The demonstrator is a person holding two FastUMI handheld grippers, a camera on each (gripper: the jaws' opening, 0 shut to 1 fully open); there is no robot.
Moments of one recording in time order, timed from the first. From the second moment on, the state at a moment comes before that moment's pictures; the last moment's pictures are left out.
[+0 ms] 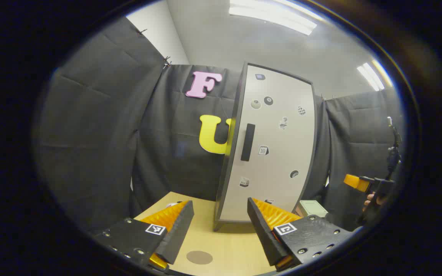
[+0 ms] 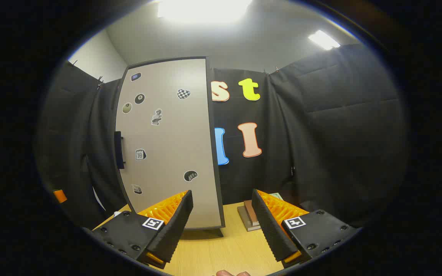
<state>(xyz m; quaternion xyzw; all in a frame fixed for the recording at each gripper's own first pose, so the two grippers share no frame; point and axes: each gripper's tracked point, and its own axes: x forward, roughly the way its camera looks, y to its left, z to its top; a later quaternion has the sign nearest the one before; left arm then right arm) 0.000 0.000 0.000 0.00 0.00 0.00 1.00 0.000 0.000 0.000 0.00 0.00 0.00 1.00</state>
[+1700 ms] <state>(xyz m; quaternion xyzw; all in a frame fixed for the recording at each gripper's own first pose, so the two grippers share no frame) -0.020 0.050 -0.007 0.00 0.02 0.04 1.00 0.058 0.122 0.092 -0.02 -0.03 0.12 0.99</state>
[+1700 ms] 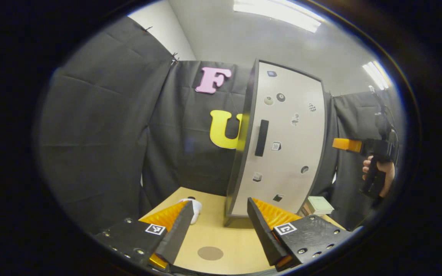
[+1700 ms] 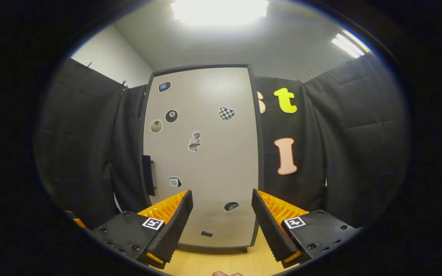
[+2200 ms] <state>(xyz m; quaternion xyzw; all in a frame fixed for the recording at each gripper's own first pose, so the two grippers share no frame) -0.048 0.112 -0.019 -0.02 0.03 0.12 0.99 0.087 0.240 0.162 0.03 -0.09 0.19 0.98</state>
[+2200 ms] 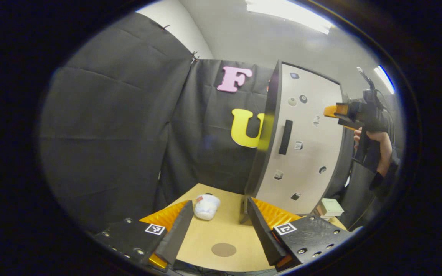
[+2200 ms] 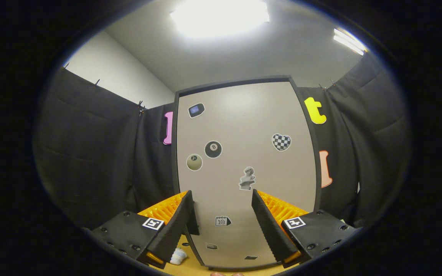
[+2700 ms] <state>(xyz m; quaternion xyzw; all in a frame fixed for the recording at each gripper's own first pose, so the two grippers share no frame) -0.065 0.165 -0.031 -0.04 0.04 0.18 0.98 0.131 0.310 0.136 0.02 -0.07 0.20 0.98</state>
